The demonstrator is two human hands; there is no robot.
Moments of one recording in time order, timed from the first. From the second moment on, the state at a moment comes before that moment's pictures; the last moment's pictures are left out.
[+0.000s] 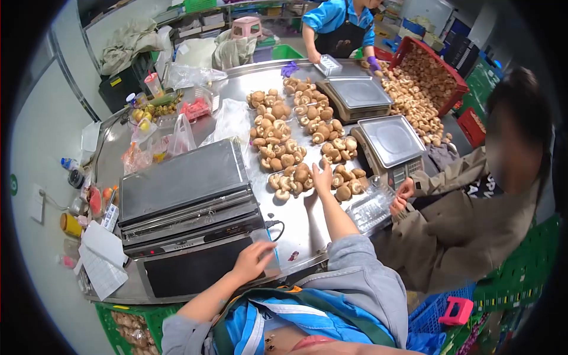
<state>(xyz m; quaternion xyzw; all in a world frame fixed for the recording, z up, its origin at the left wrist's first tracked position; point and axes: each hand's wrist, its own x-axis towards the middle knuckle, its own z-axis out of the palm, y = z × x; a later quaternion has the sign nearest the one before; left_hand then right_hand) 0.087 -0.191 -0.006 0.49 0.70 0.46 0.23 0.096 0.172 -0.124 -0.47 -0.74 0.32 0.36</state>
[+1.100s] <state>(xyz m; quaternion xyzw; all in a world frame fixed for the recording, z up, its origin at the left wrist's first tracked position) -0.108 -0.132 0.011 0.17 0.77 0.62 0.04 -0.001 0.021 0.035 -0.18 -0.82 0.43 0.34</state>
